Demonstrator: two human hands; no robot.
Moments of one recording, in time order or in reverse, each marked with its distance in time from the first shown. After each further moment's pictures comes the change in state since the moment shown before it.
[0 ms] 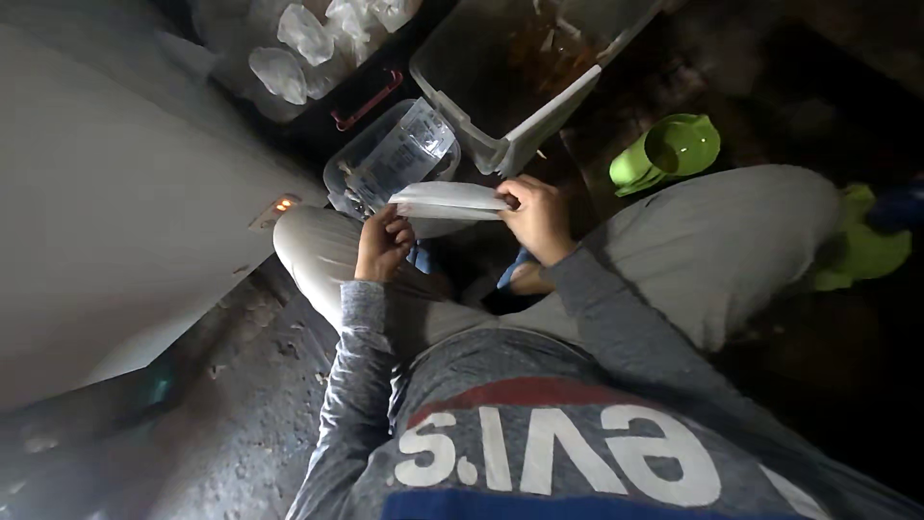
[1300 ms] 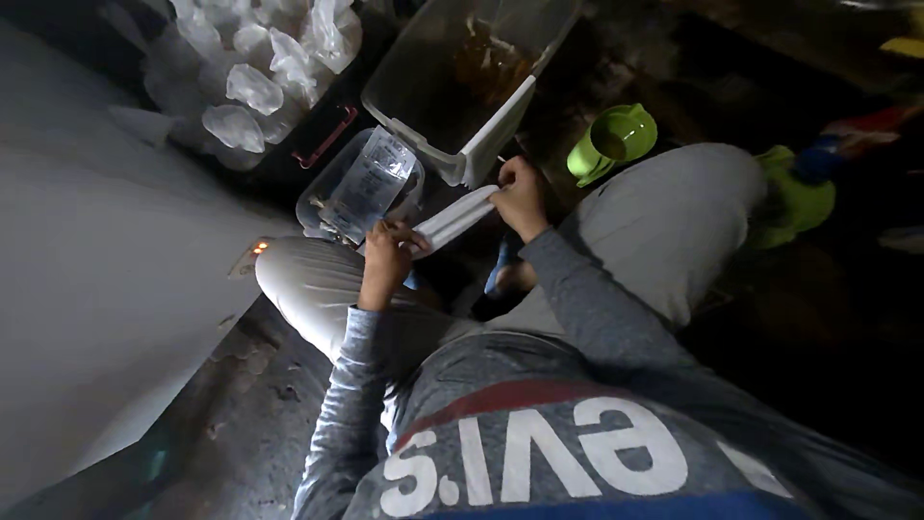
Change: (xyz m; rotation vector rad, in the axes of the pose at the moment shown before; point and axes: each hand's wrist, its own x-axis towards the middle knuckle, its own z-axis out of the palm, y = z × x) left_hand -0.007 -0.017 0.030 1.661 -0.182 0.628; right_hand 0.028 0.035 -0.012 0.211 0.150 0.564
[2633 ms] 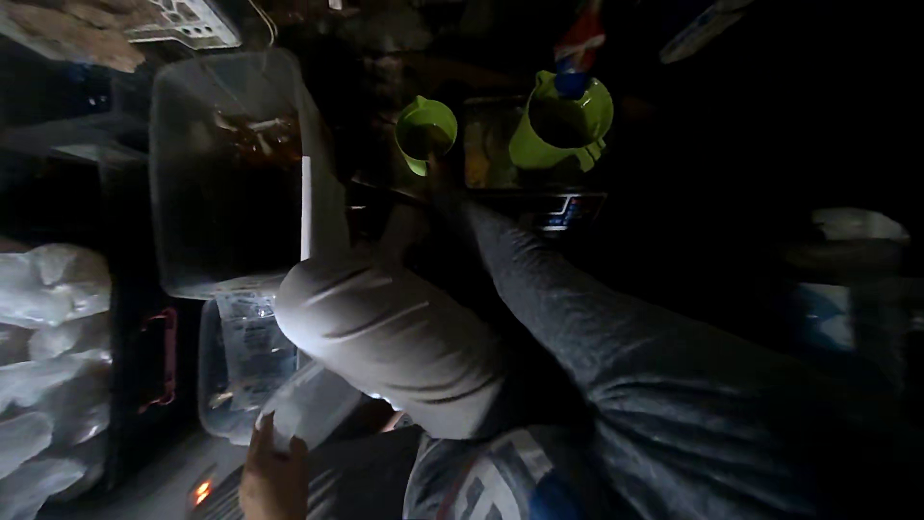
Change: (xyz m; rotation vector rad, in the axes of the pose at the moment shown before) left_hand 0.024 0.014 -0.017 0.511 -0.128 -0.225; right_hand 0.144 0.135 -0.107 0.198 0.637 0.826
